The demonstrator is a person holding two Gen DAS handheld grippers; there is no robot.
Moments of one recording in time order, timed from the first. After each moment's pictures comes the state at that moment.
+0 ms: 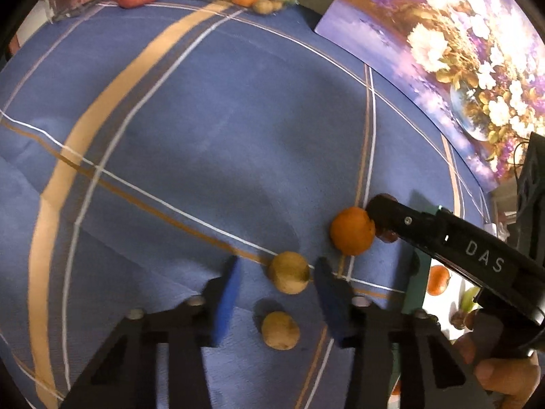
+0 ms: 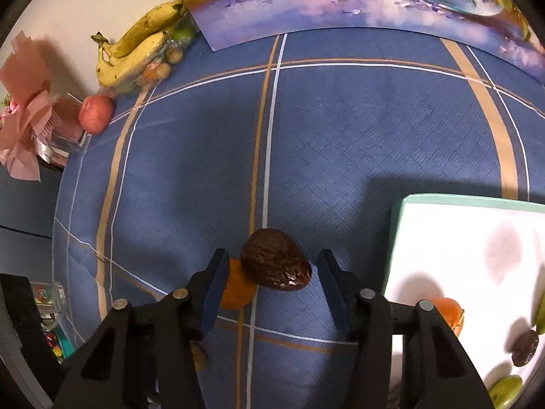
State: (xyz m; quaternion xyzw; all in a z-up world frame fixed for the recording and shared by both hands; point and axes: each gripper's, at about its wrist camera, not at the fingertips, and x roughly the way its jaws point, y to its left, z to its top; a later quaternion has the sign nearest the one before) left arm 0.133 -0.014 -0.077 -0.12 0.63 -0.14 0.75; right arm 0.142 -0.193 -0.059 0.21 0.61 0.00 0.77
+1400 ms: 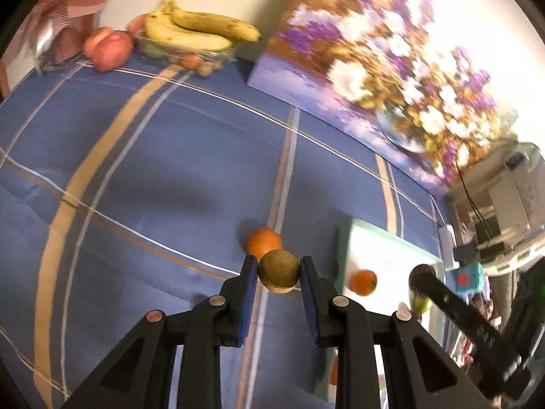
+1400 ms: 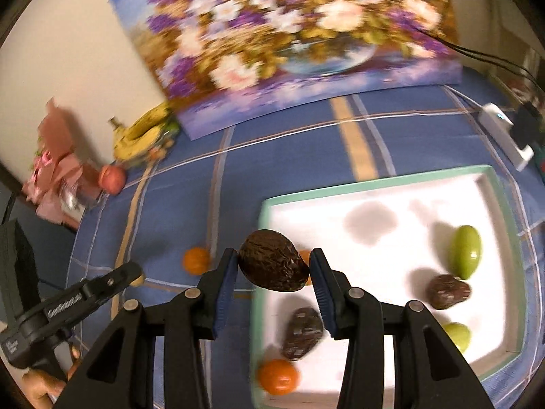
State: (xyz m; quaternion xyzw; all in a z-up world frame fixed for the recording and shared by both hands) left arm 0.110 -0.036 0.006 -0.13 0.56 -0.20 0.80; right arm 0.017 -0.273 0.020 0.24 0.46 -0.08 0.85
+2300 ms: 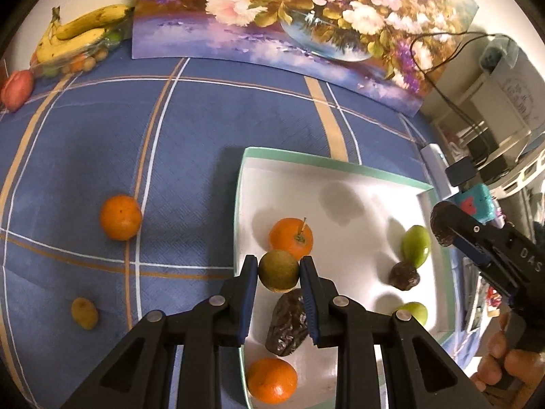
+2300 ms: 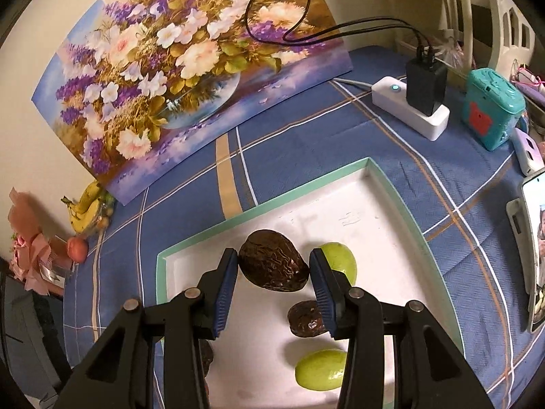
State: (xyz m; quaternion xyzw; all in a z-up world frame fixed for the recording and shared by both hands) left arm 0.075 -0.166 -0.026 0.00 0.57 -0.28 0.77; right arm -0.036 -0.380 0.013 0.32 0.42 -0.18 0.83
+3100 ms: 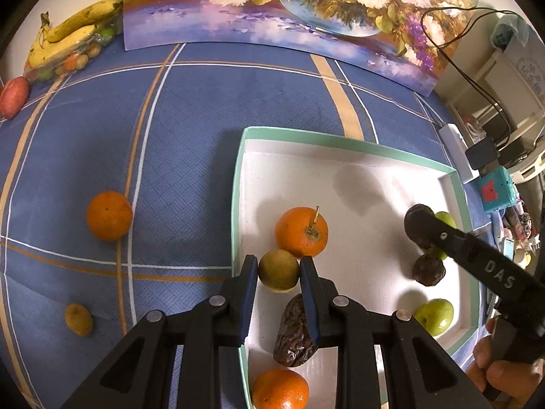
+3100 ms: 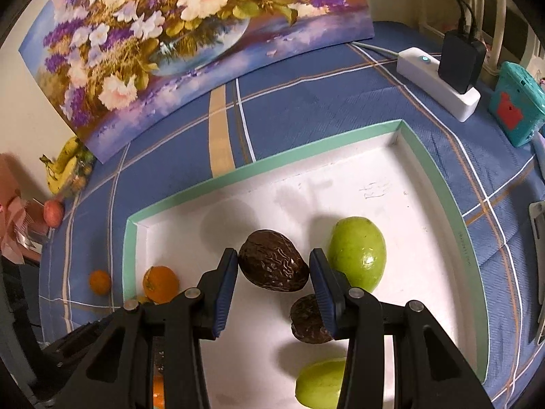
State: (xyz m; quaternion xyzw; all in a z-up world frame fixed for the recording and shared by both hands) left arm 0.076 -0.182 -0.047 0.03 0.59 -0.26 0.76; right arm -0.010 -0.364 -0.031 0.28 0.49 -0.17 0.81
